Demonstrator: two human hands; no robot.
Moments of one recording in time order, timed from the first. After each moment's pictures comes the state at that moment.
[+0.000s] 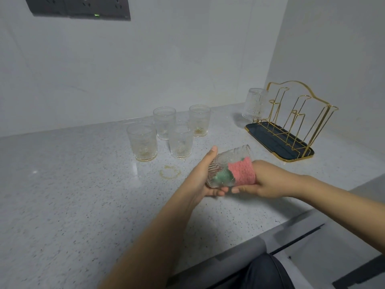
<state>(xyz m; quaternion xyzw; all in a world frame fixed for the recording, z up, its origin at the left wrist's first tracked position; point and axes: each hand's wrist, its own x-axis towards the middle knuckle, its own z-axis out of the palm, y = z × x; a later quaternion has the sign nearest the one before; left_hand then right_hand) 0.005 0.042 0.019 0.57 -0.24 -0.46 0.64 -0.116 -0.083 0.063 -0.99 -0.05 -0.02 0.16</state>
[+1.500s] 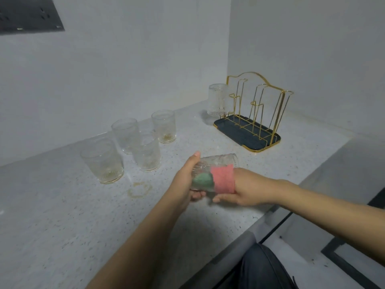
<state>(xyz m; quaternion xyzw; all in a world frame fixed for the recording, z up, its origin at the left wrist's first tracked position) 0.002 0.003 0.009 0.61 -0.25 -0.44 0.61 -0.135 -0.098 0.035 -0.98 -0.05 -0.07 0.15</state>
